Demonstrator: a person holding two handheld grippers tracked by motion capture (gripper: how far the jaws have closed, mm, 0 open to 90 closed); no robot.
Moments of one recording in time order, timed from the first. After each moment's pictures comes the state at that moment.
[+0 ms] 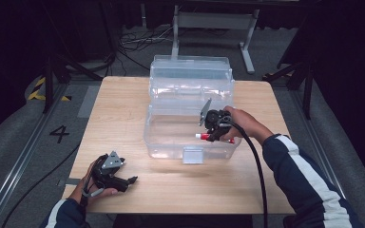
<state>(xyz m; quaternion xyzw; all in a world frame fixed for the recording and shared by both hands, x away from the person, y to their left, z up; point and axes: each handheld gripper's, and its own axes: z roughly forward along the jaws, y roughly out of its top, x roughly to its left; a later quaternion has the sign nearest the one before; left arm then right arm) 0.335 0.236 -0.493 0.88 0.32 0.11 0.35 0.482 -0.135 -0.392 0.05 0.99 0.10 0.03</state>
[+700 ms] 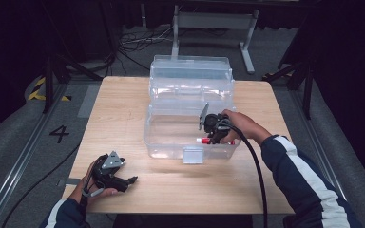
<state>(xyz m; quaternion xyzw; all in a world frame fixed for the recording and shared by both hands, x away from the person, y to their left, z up) 0.335 0.236 -0.493 0.87 0.32 0.11 0.35 0.481 -0.133 -0.408 0.04 1.00 0.08 0.02</state>
